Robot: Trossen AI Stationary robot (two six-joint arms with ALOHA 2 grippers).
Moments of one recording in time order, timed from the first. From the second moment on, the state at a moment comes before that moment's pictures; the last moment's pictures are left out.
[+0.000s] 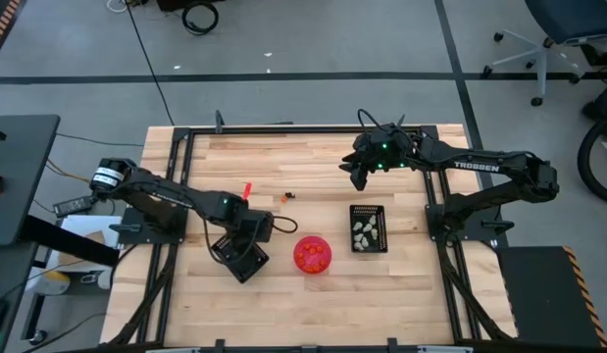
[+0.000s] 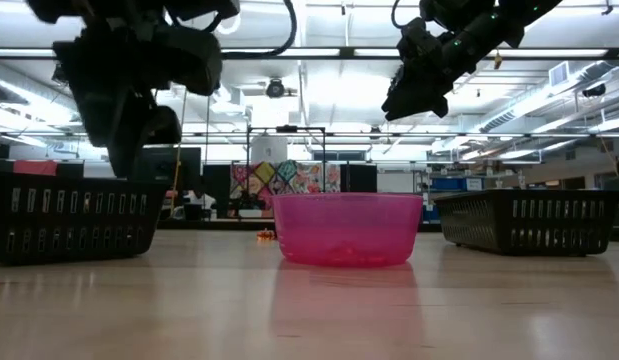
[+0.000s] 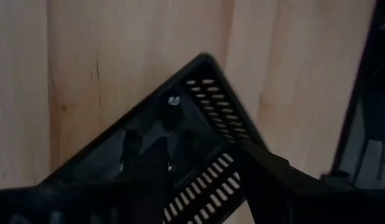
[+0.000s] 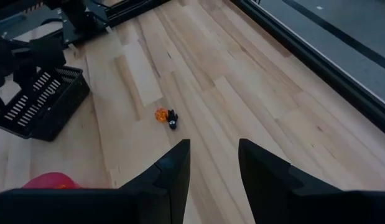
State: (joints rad) left arm -0.18 1.50 0.99 -0.76 0.31 -0.37; right arm -0.37 1.18 0.87 -0.28 -0.08 0.18
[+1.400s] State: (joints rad) left arm 0.23 1.84 1.04 -0.34 -0.10 -0.21; right arm -0.37 1.18 0.87 -0.27 -0.07 0.23
